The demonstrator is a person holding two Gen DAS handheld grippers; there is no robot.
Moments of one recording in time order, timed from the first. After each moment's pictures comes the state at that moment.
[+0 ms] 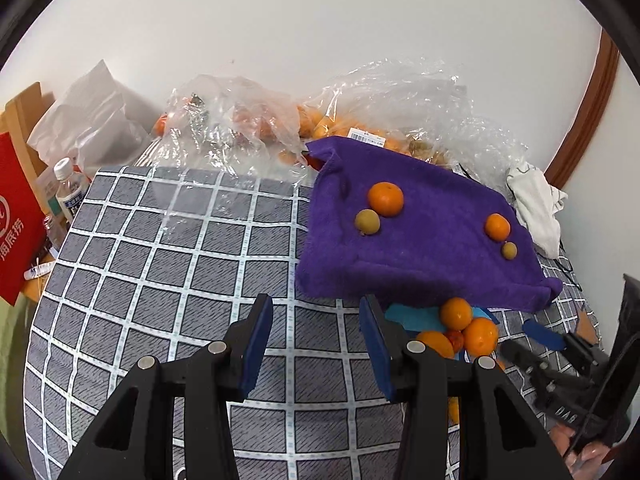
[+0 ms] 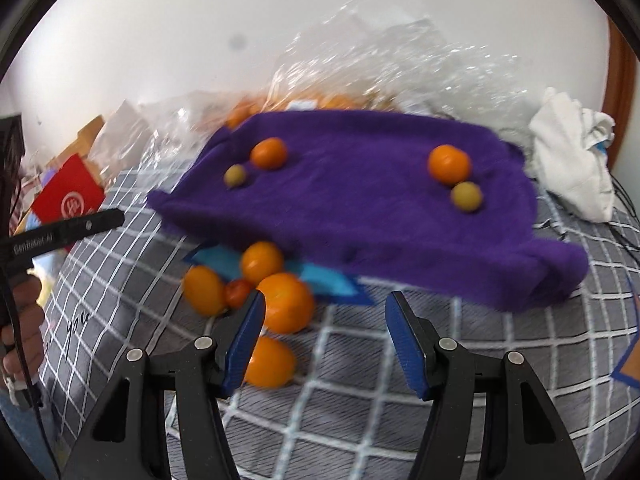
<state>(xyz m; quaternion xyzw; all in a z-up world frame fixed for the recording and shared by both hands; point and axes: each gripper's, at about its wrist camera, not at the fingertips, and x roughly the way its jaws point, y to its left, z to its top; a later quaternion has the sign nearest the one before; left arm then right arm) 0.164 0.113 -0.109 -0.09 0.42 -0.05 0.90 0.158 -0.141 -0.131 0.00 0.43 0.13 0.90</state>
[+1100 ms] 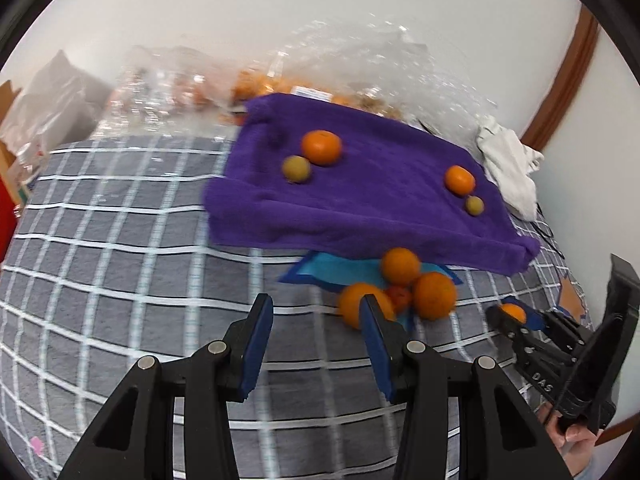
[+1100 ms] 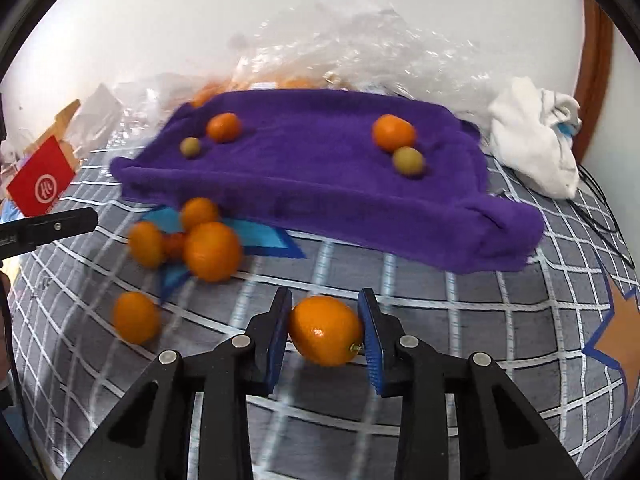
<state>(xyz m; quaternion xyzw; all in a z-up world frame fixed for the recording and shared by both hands) 0.151 0.049 -0.132 -0.08 0.45 -0.10 0.88 0.145 -0.190 -0.153 -0.02 0.43 0.07 0.90</state>
